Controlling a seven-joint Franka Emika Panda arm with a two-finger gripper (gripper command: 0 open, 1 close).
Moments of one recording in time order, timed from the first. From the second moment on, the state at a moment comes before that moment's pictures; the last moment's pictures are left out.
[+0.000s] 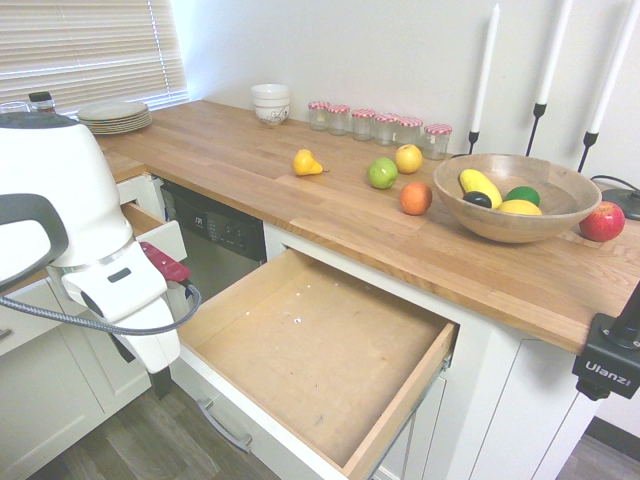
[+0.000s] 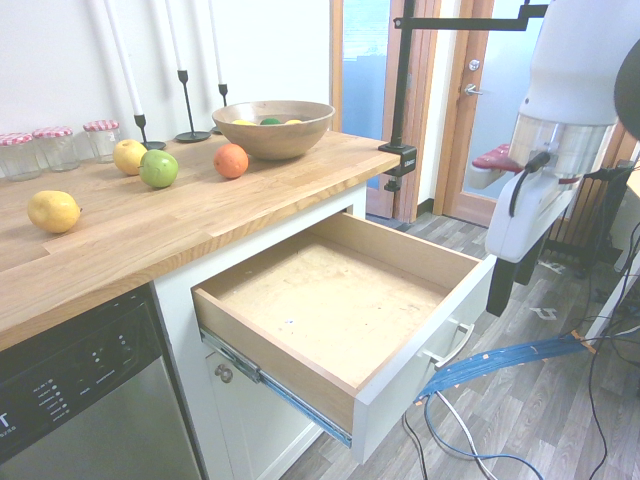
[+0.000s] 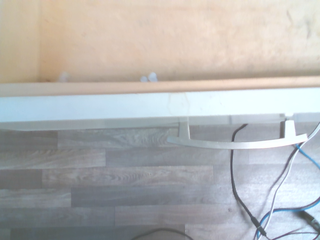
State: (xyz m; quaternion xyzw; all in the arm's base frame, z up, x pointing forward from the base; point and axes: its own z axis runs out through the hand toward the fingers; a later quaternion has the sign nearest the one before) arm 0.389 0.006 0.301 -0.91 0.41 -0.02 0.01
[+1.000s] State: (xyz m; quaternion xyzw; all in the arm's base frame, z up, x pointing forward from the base) arm 0.382 -0.029 0.161 -0.91 0.42 0.03 -0.01
